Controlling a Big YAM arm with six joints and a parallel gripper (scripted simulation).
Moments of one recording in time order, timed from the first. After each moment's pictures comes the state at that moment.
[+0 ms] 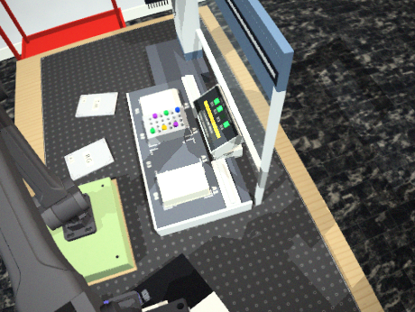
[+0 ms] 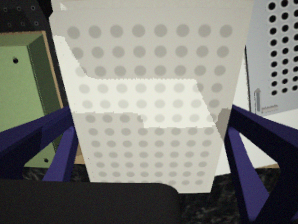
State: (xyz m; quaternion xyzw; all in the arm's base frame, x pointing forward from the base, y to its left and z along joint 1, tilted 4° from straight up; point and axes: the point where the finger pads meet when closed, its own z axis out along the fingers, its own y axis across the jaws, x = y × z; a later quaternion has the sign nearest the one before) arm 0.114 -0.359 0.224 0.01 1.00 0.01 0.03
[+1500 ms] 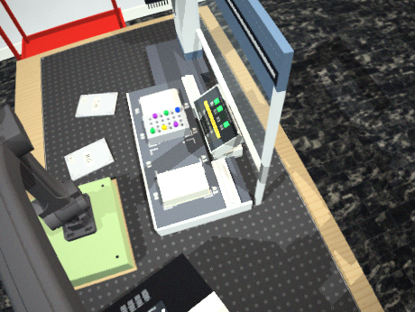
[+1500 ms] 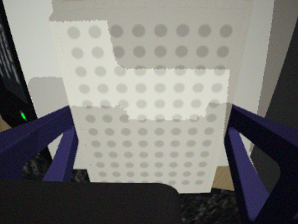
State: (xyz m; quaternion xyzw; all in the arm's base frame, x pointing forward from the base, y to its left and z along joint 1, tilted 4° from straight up) arm 0.149 -0.479 0.255 -0.15 0.99 -0.03 0.04
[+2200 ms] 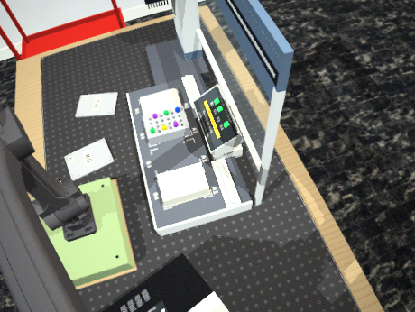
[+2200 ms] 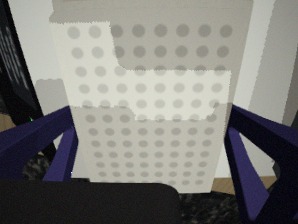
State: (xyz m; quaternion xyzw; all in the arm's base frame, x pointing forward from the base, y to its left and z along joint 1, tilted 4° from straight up) arm 0.145 -0.471 0.236 -0.13 0.99 -0.01 0.03
